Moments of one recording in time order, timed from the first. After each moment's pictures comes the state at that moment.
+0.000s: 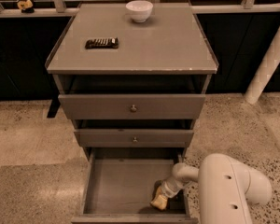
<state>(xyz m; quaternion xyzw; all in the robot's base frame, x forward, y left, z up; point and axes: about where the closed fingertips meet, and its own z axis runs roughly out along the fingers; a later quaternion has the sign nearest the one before) 0.522 -0.122 0.114 -0.50 0.83 0.21 0.09</state>
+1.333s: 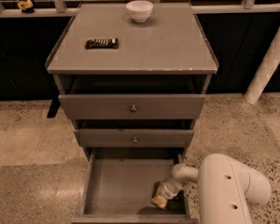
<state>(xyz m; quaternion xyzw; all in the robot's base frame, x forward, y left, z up) 0.522 -0.122 0.114 -0.50 0.83 0.21 0.09</state>
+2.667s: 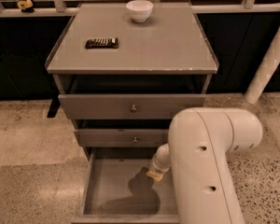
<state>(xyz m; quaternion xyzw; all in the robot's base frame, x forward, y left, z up) 0.602 -0.090 0.271 -0.57 0.81 0.05 0.15</state>
